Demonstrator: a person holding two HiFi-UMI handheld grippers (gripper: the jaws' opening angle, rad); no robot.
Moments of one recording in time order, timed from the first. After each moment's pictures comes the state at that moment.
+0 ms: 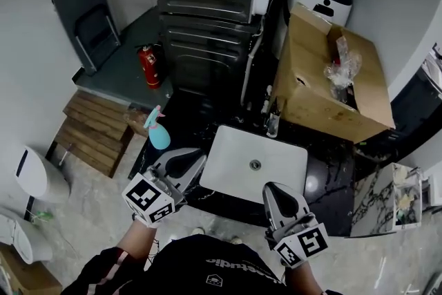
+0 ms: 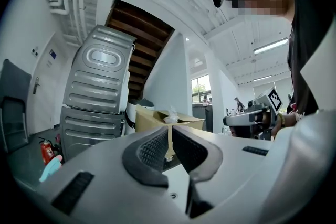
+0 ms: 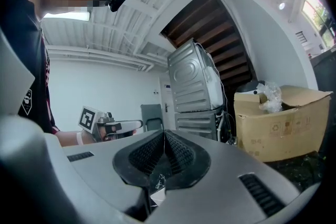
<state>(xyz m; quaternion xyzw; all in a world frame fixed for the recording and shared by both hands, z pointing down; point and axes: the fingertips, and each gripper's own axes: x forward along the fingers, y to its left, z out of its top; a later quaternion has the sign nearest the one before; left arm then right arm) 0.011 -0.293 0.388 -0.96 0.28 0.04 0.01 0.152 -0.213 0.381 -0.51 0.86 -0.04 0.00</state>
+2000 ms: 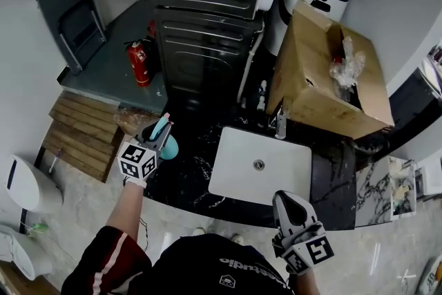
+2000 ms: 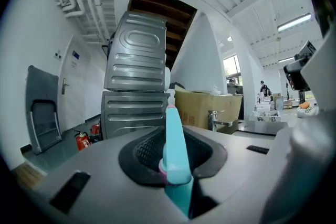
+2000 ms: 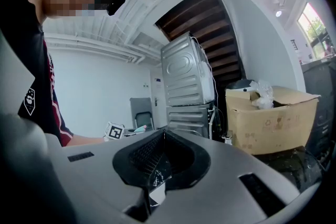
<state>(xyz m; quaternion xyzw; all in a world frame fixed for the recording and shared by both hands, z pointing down) -0.133 -0.494 0.522 -0.92 0.39 -0.04 -0.01 0.110 -0.233 0.391 -0.57 0.82 -0.06 -0.01</state>
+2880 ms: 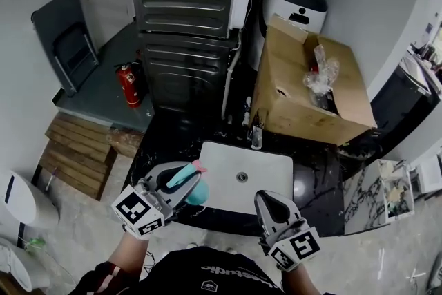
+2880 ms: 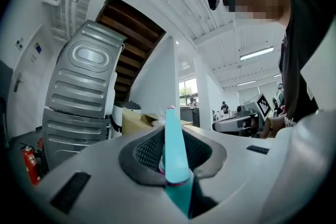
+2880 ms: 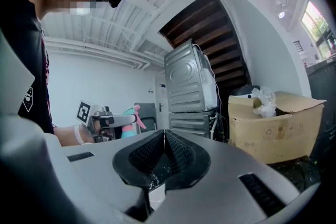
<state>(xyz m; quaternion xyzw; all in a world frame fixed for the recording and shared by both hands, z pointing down) 0.016 -0.297 0.371 -0.98 0.20 0.05 0.03 0.152 -0.223 0.381 -0.54 0.84 -0.03 -0.01</state>
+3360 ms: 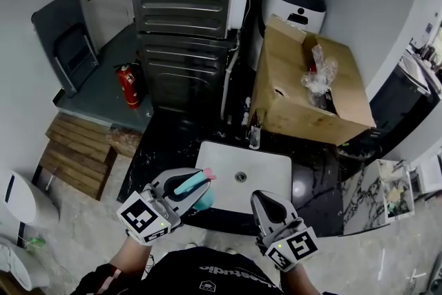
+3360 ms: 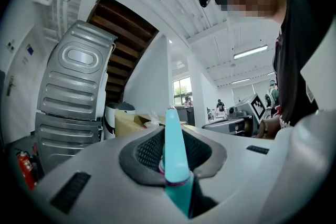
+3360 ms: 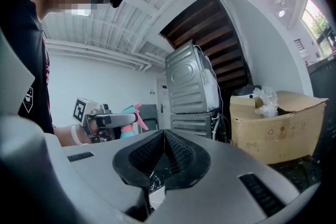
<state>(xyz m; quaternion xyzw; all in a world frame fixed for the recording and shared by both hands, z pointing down) 0.043 -0.267 0.361 -0.98 0.18 0.04 0.05 0.152 -0.220 0.378 -0.53 0.85 -0.03 0.00</state>
